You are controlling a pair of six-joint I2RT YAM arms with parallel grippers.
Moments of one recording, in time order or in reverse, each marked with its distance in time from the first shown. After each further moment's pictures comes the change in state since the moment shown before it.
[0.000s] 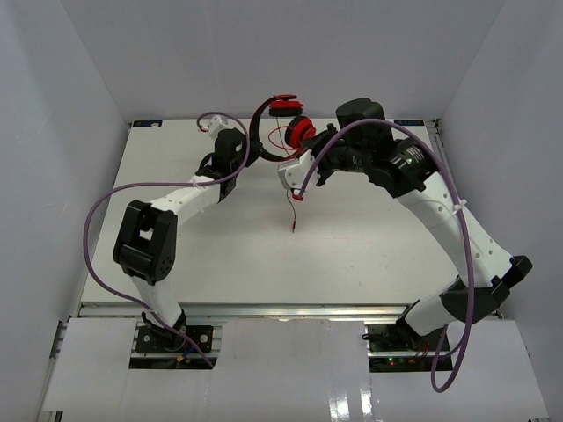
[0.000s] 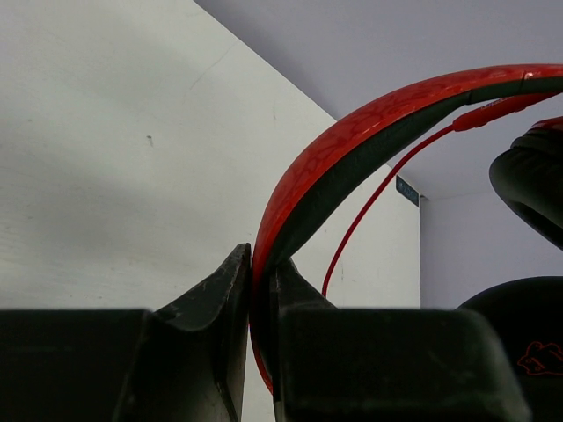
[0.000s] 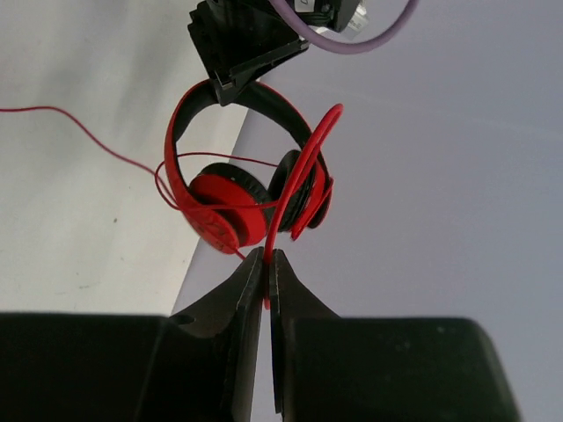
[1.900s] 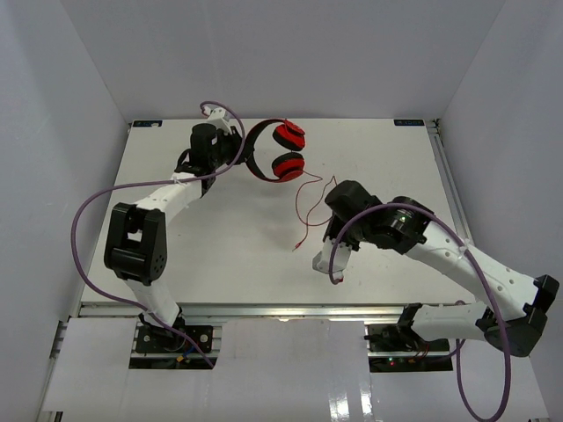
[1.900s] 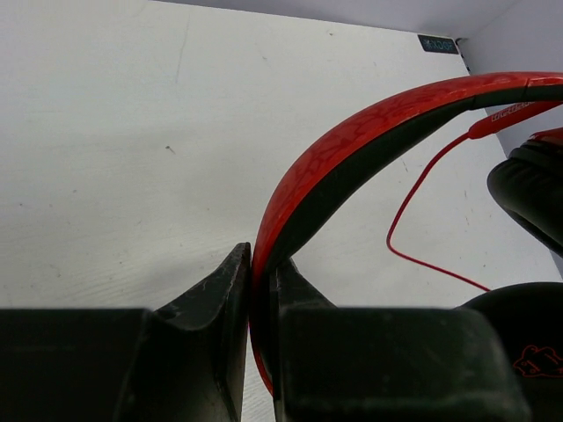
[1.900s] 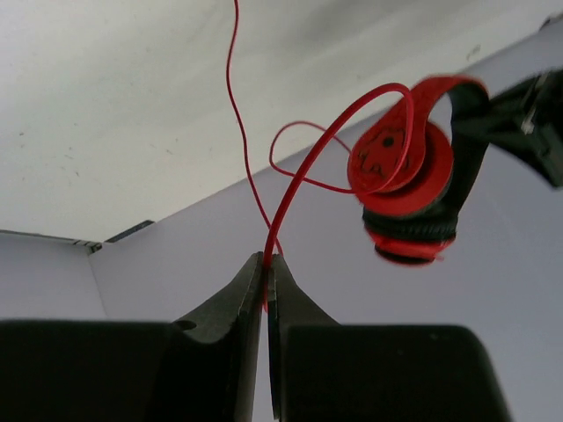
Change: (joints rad) left arm 0.140 -0.027 0.000 -0.019 0.463 0.528; right arm 0.227 -0.280 -0.564 -0.174 0.448 -0.432
